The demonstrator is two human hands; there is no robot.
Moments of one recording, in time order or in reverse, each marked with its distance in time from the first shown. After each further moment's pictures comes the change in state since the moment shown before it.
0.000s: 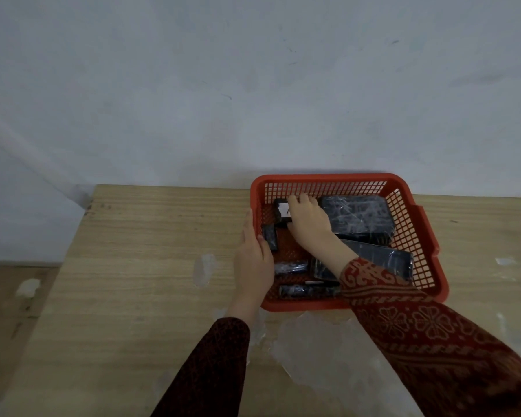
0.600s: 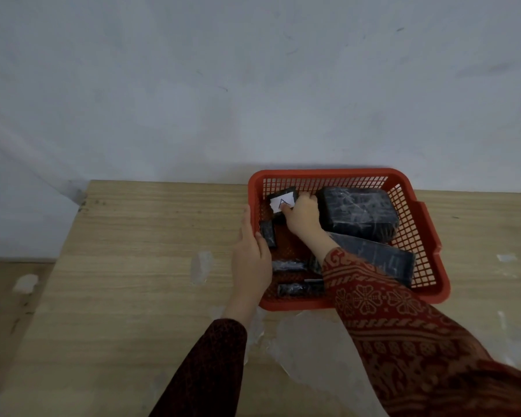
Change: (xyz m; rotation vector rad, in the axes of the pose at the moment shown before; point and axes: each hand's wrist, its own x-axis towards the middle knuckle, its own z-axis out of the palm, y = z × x) left_hand 0.000 -0.003 0.002 -0.027 -0.007 -0.020; right_hand 0.025 -0.001 0.021 0.606 0.046 0.390
